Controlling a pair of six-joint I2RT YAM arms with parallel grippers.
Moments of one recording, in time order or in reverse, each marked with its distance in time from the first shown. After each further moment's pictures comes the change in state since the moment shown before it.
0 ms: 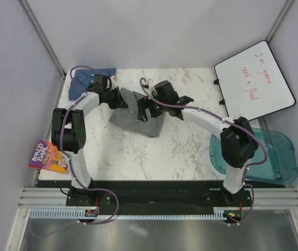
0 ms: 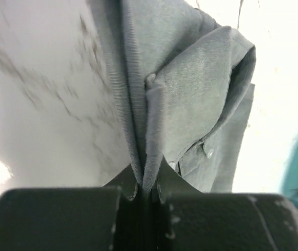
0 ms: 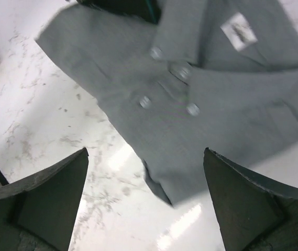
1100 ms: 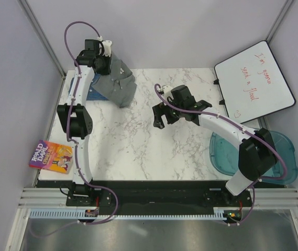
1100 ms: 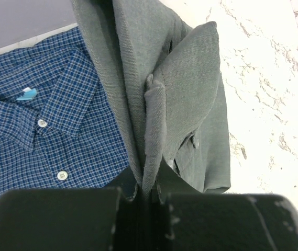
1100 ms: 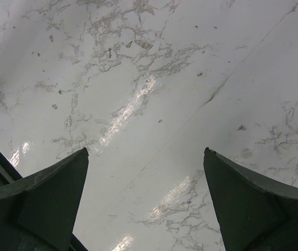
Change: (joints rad) left arm 0.053 0.370 1.019 -0.455 -0.290 0.564; right arm -0.112 -0.246 -0.217 -0.137 -0.016 -0.106
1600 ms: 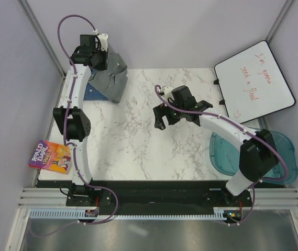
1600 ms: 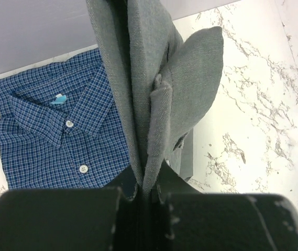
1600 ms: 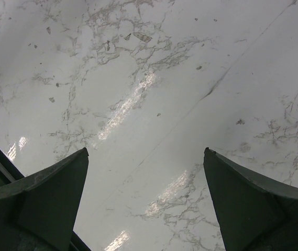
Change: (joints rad) left arm 0.000 -0.080 0.000 0.006 -0.049 0.000; right arm -0.002 -0.014 -0.008 -0.020 0.000 -0.018
